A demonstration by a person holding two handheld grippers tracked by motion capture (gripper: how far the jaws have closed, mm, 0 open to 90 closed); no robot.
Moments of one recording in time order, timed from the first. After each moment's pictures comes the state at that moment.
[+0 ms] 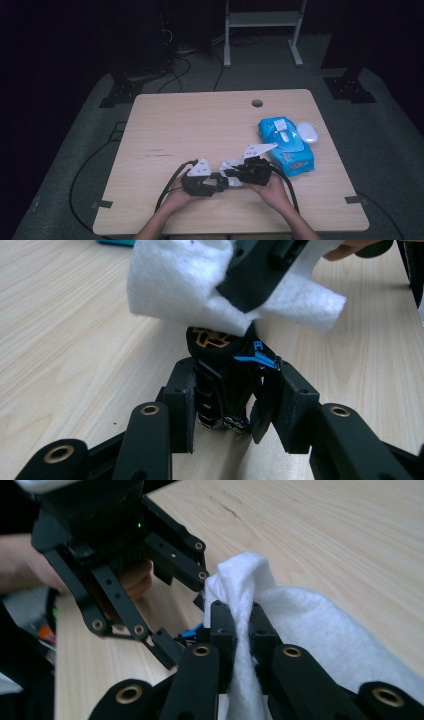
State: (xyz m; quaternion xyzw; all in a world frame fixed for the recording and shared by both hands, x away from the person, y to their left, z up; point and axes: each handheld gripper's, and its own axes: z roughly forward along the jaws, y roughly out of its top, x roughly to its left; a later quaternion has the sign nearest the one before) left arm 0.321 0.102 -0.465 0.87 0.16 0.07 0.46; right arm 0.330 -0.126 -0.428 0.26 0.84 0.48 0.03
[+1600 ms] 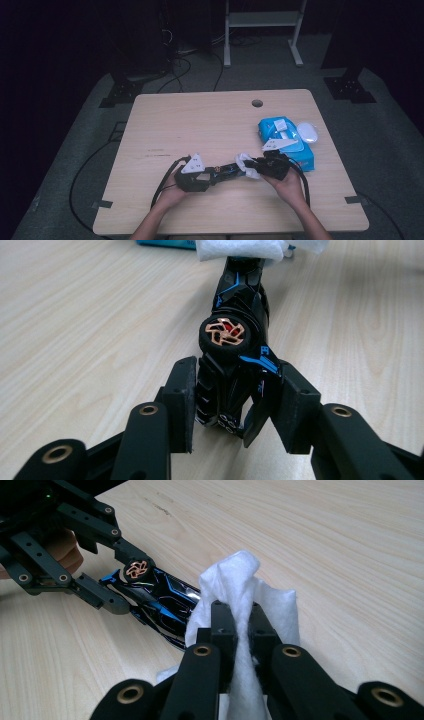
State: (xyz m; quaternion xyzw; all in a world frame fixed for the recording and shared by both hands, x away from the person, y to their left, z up) left arm 0.328 0.119 -0.457 0.86 0.19 0.10 0.46; right arm 0.341 -0.176 -0.429 0.34 0.82 0.47 0.07
